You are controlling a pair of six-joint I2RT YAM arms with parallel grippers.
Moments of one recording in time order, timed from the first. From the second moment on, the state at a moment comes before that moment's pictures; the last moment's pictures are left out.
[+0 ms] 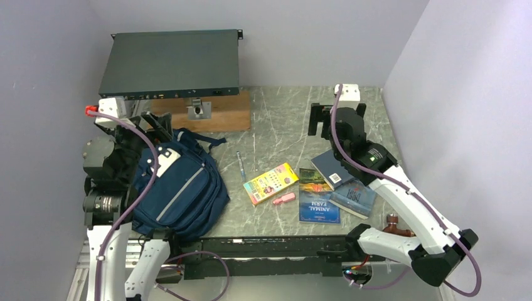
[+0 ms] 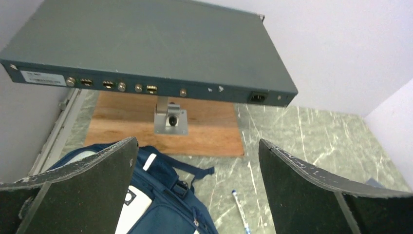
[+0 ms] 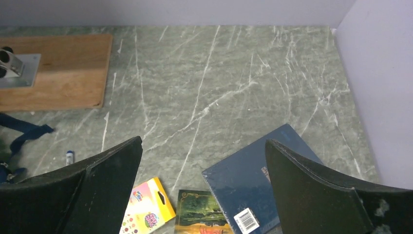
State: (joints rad) left arm 0.01 0.67 1.11 -0.39 0.04 -0.27; right arm 0.63 1.08 1.21 -0.48 0.63 0.20
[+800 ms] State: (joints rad) left arm -0.13 0.67 0.86 -0.36 0.32 -0.13; right arm 0.75 1.29 0.85 -0.10 -0.15 0.69
